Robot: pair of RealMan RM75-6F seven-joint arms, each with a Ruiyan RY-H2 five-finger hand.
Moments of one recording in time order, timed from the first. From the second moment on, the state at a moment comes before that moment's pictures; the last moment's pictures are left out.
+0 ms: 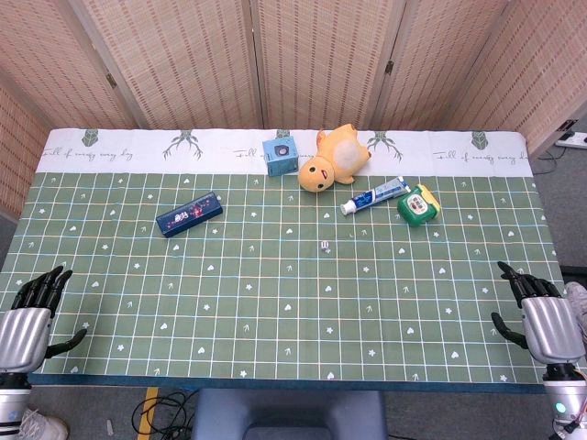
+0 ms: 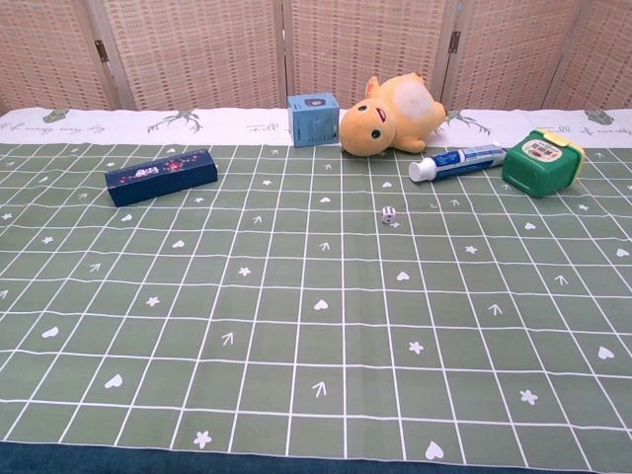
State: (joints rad) left arm -0.11 -1.15 -0.05 -1.62 1.48 1.47 0.16; right arm 0.07 -1.13 0.06 -1.61 -1.50 1.48 -0.09
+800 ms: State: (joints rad) left arm -0.11 -1.15 -0.05 -1.62 1.50 1.49 0.14; right arm 0.21 -1.23 0.11 -1.57 -1.55 1.39 -0.13
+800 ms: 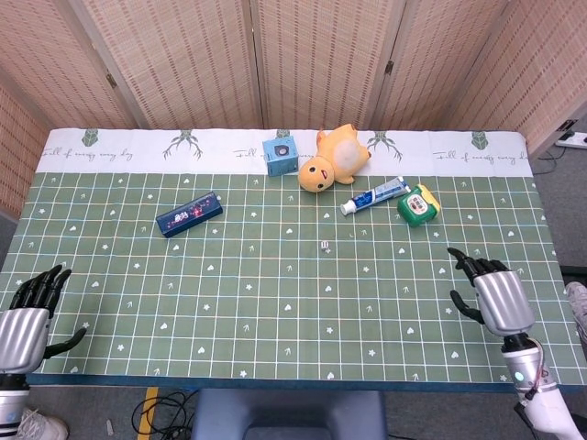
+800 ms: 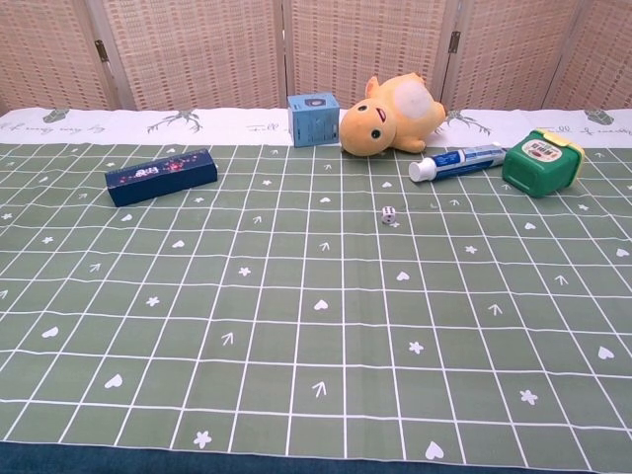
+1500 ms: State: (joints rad) left arm -0.08 -1.12 -0.03 -1.62 1.50 1.53 0.13; right arm 0.65 -1.55 0.27 -1.29 -1.29 0.88 -0.19
